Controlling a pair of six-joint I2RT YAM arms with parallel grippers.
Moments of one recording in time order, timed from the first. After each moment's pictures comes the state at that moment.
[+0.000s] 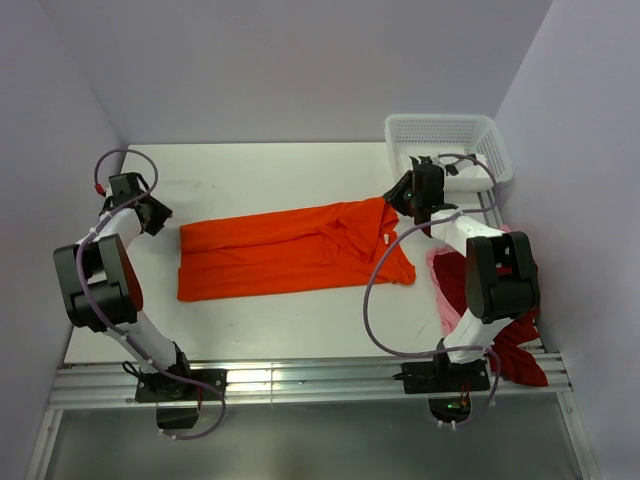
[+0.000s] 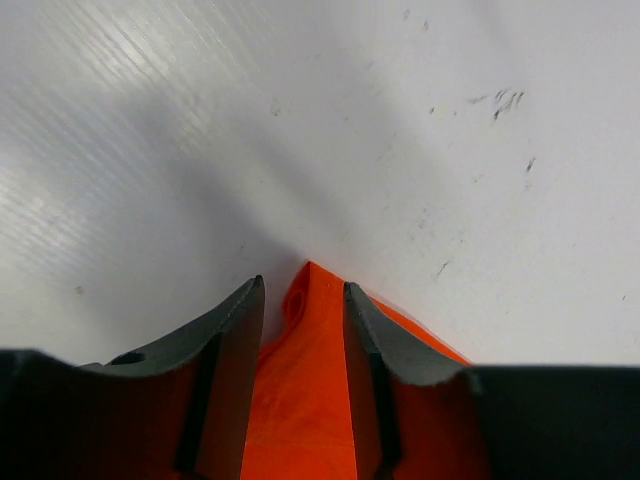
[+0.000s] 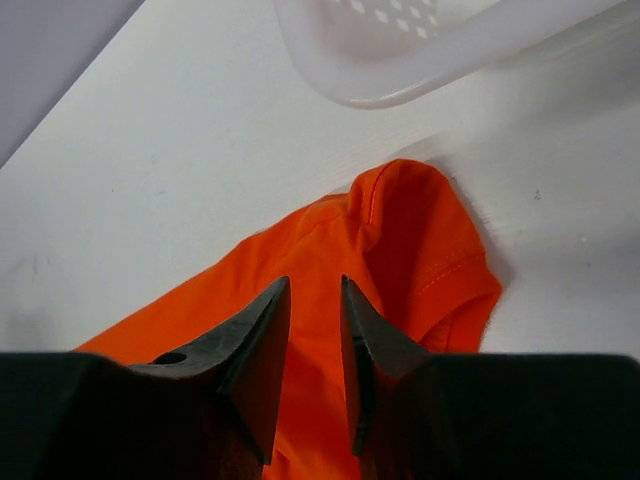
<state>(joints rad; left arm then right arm) 0.27 1.74 1.10 -0.21 0.02 -0.70 0.12 1.67 0.98 0.12 -0.04 0.73</state>
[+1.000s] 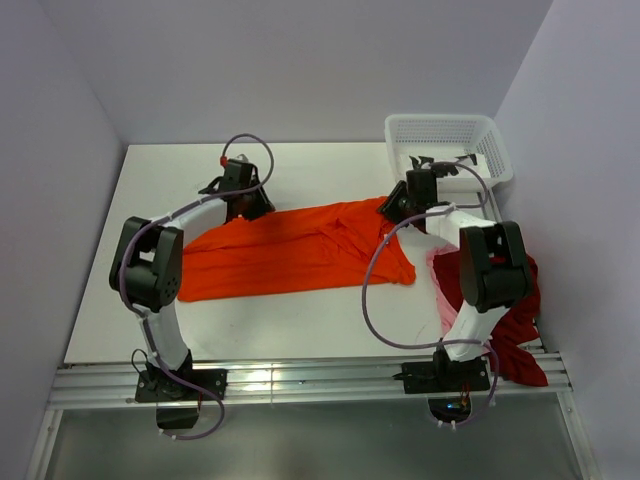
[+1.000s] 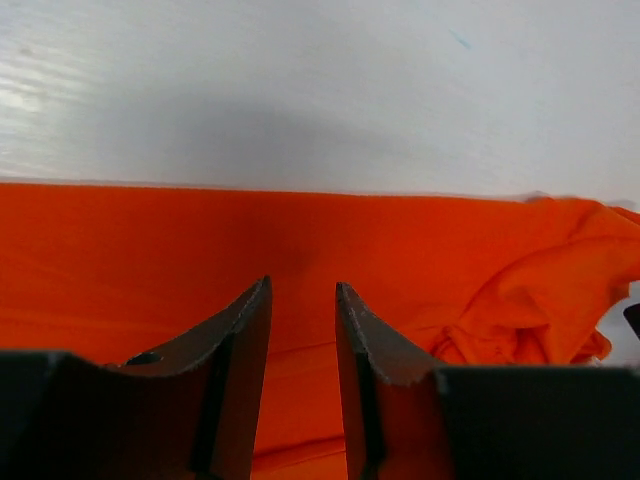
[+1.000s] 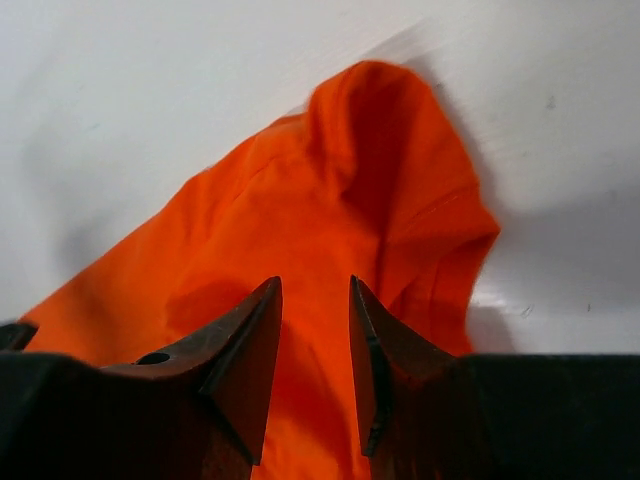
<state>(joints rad) -0.33 1.87 1.26 -0.19 0.02 -0.73 0.13 1.79 1.04 -0.02 -0.11 0.75</state>
